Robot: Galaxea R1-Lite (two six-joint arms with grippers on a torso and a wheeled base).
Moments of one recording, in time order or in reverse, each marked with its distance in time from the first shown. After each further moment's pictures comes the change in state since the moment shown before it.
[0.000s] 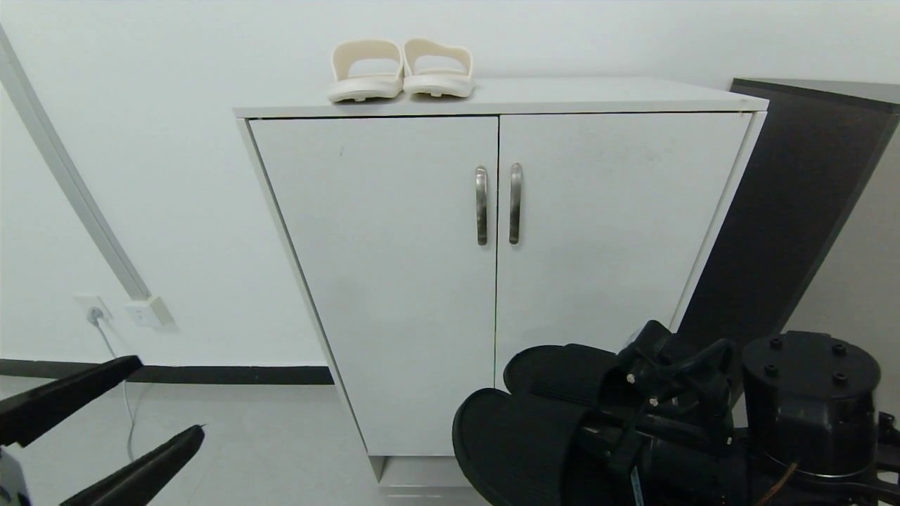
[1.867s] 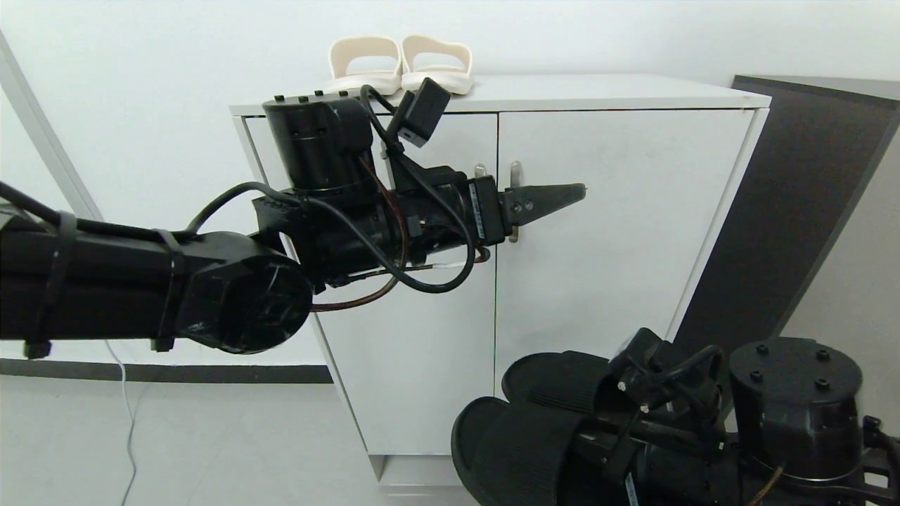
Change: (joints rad) left arm -0.474 1.034 -0.981 -0.193 -0.114 -0.301; right arm 0.003 0.020 0.004 0.001 0.005 0.000
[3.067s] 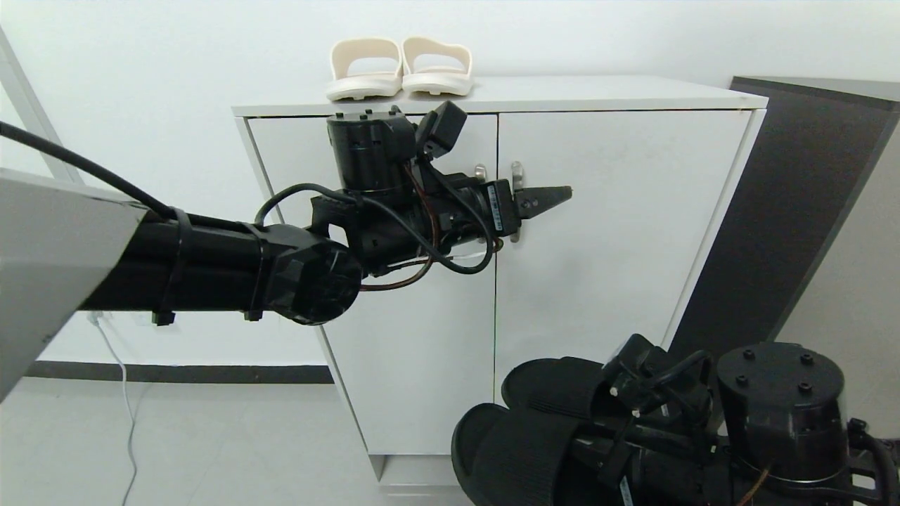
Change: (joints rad) left arm 0.041 0.156 -0.164 0.076 0.131 0.001; right arm 0.000 0.021 0.003 -0.001 0.000 0.000
